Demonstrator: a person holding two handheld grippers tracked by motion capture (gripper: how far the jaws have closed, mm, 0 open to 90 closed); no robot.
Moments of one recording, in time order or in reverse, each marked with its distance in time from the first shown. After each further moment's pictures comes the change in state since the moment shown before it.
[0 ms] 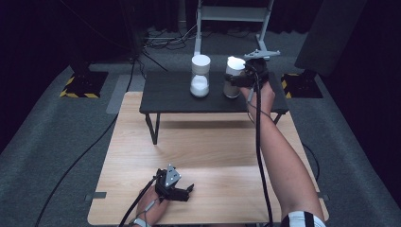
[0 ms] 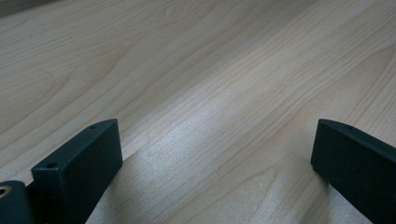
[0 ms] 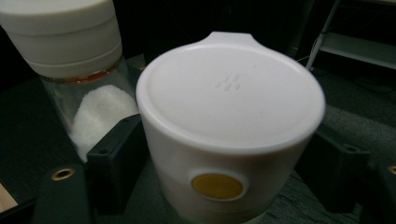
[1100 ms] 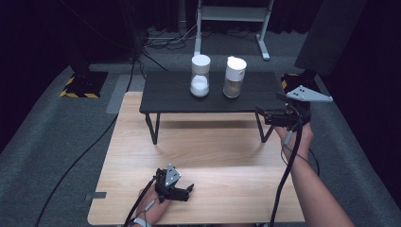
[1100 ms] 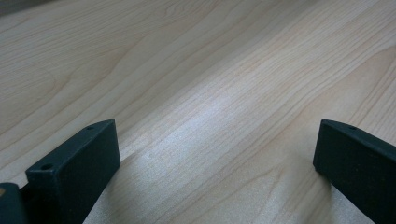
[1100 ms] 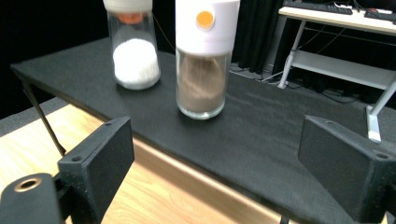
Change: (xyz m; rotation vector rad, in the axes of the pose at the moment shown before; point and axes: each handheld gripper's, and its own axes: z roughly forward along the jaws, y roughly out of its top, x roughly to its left) left arm 0.001 0.001 0.001 0.003 -0.001 -0.002; right arm 0.026 -0.100 -0.129 -0.096 -0.073 -0.017
